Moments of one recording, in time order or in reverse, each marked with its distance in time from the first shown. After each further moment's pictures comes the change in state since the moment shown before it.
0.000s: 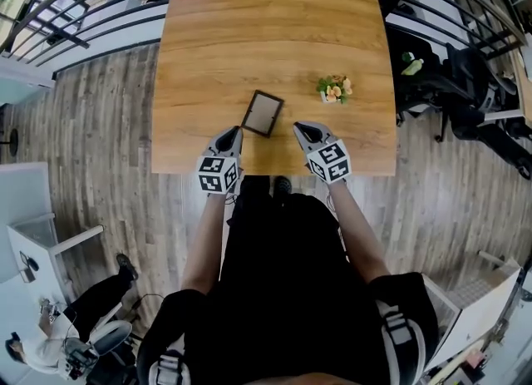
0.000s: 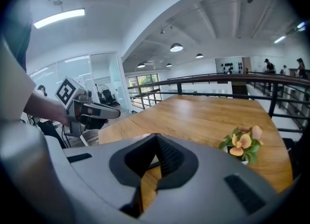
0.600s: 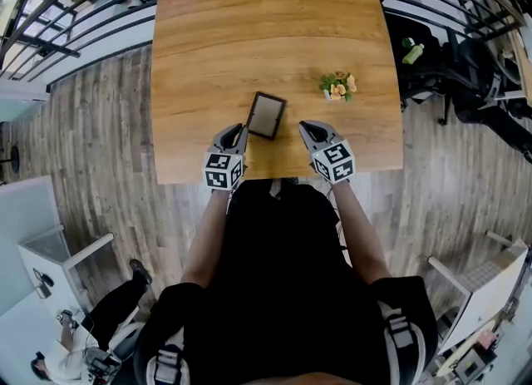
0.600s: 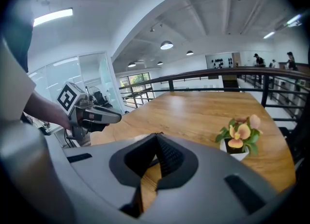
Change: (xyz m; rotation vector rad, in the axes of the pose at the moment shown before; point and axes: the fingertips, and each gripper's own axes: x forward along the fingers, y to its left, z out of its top) left arm 0.039 0.022 -0.014 0.062 0.090 -0.073; right arm 0.017 -0.016 -0.008 0.088 0.019 -0.078
